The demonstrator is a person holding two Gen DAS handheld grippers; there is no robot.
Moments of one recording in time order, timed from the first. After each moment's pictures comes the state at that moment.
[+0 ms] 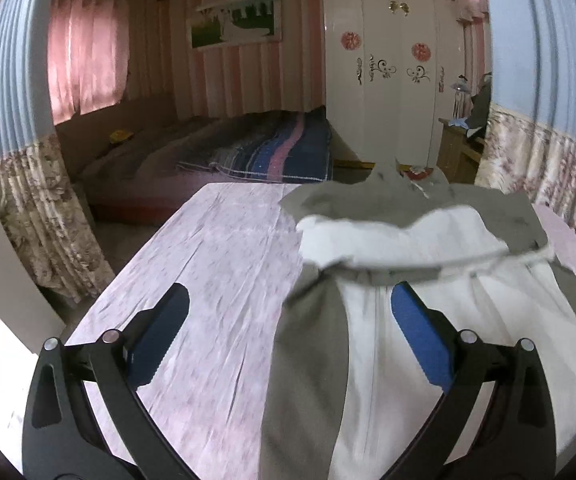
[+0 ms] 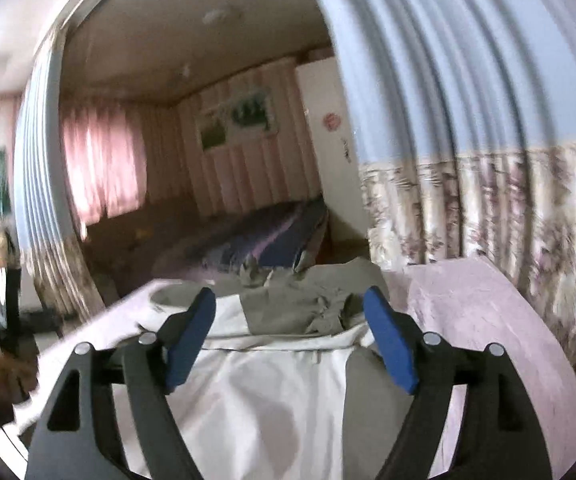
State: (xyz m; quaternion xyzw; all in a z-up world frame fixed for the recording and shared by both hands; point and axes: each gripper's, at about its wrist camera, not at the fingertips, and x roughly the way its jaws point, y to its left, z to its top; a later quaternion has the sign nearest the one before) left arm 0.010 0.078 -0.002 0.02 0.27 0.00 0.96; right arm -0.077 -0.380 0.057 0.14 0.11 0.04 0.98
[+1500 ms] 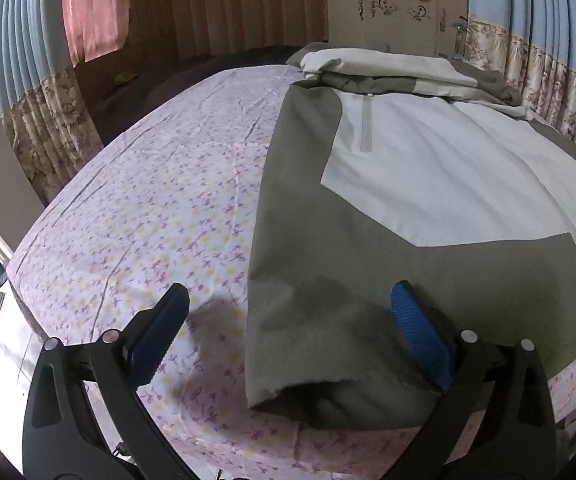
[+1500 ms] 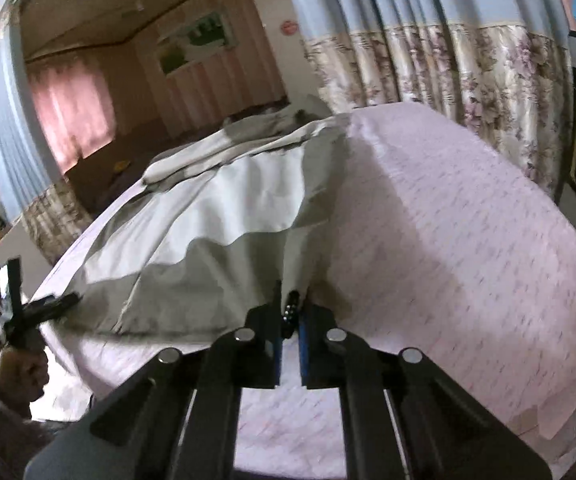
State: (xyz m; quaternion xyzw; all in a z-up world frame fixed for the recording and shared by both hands) left arm -0.157 0.089 -0.122 0.02 0.38 0.01 0.93; right arm -0.259 -0.353 -0.051 0.13 0.30 0.01 0.94
